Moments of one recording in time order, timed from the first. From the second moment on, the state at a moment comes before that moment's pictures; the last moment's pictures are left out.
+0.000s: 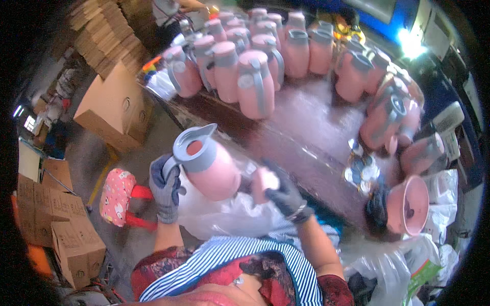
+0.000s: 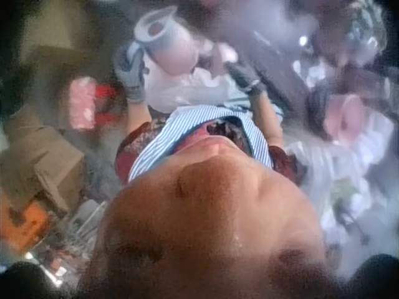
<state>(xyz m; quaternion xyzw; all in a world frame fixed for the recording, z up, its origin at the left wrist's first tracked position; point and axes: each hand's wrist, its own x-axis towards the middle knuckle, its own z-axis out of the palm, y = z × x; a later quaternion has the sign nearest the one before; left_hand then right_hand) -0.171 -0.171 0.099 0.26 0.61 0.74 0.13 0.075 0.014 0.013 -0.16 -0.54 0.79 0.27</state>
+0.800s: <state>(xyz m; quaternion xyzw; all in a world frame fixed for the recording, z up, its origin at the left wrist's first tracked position) 0.006 -0.070 0.074 0.69 0.44 0.48 0.31 0.288 -0.027 0.126 -0.30 -0.87 0.07 0.38</state>
